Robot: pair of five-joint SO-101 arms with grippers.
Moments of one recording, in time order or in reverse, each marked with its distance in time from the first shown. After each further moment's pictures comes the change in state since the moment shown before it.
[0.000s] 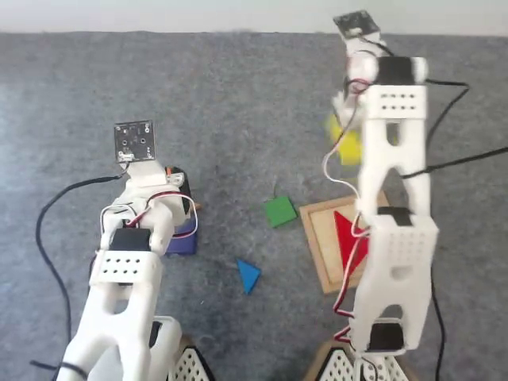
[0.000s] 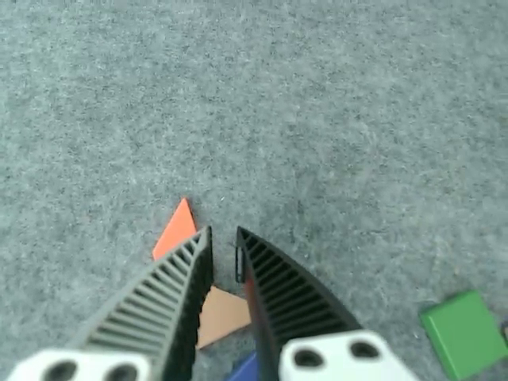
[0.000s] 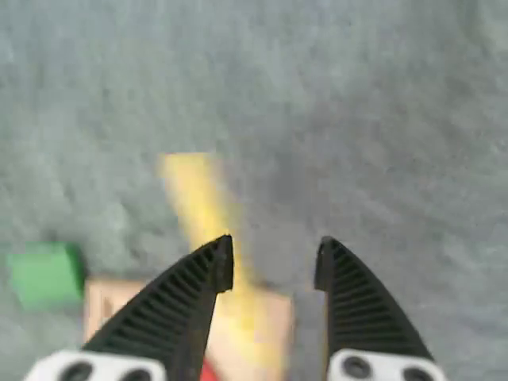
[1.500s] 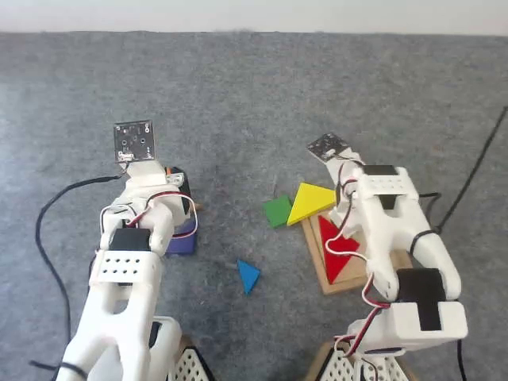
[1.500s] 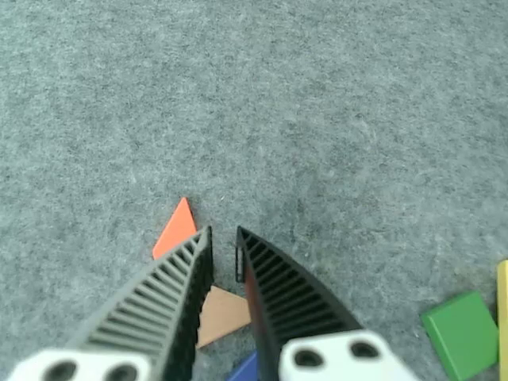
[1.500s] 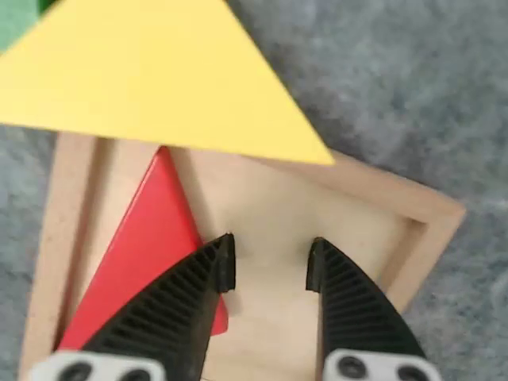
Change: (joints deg) left arm 0.0 0.2 0.0 0.0 0.0; right arm -1.1 -35.6 92.7 -43.1 13.0
